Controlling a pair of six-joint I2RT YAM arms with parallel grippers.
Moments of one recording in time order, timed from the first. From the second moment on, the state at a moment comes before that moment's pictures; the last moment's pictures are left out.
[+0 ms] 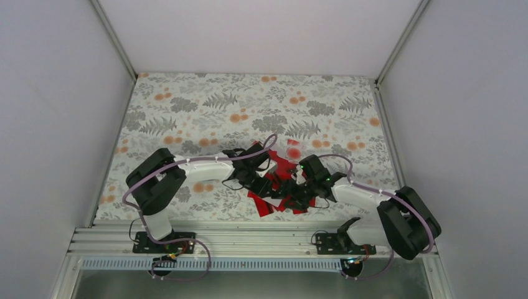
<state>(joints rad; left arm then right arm) -0.92 1.76 1.02 -0.44 0.34 -0.35 0.60 1.26 0.43 -0.26 -0.68 1.03</state>
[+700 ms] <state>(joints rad) -0.90 1.76 0.96 -0.35 0.42 -0.36 0.60 1.25 0.37 -0.13 -0.70 1.02</state>
